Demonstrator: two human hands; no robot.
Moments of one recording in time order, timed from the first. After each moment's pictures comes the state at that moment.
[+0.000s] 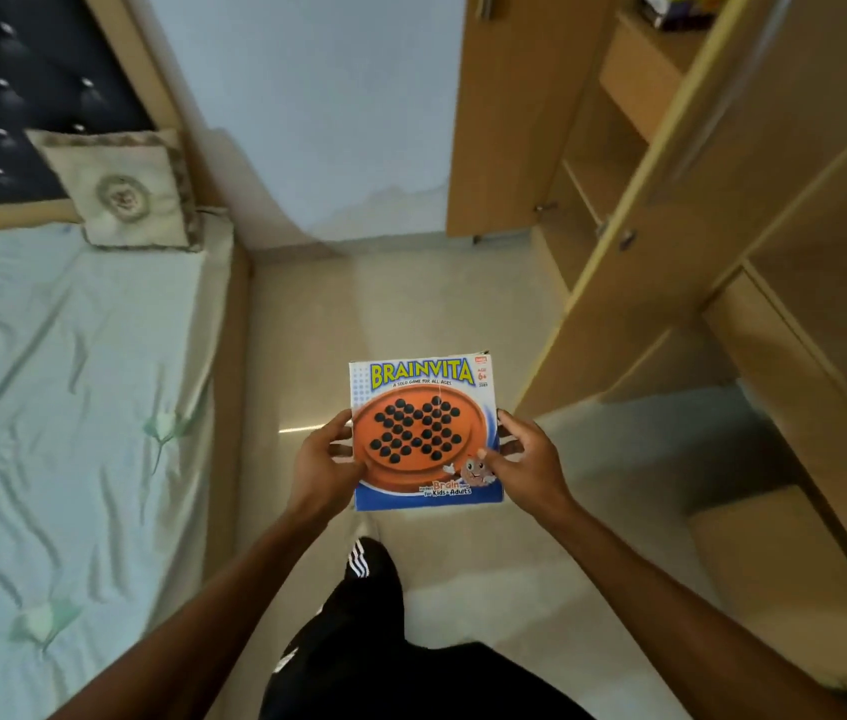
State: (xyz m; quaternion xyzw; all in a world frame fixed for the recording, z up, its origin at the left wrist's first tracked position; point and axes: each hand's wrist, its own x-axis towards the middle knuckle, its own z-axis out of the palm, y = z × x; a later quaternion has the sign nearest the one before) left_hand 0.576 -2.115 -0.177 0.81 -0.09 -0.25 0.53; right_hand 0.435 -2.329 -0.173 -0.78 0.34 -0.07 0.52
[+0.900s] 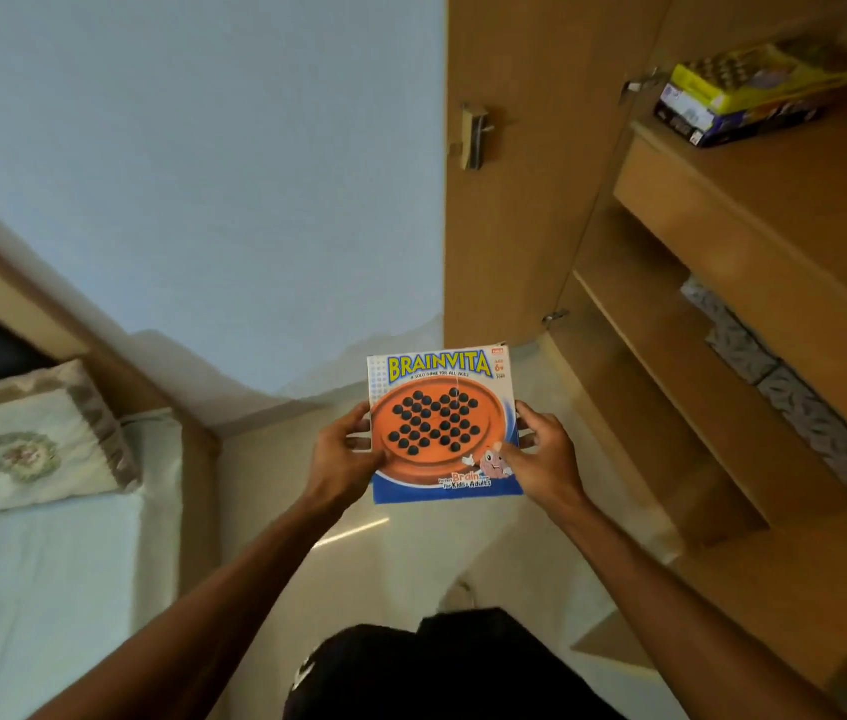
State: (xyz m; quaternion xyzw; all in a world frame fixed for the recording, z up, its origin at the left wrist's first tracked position) left_hand 1.103 -2.467 -0.154 0.77 -0.15 -0.31 0.53; right_hand 0.934 -2.650 -0.178 -0.73 0.42 -0.16 0.52
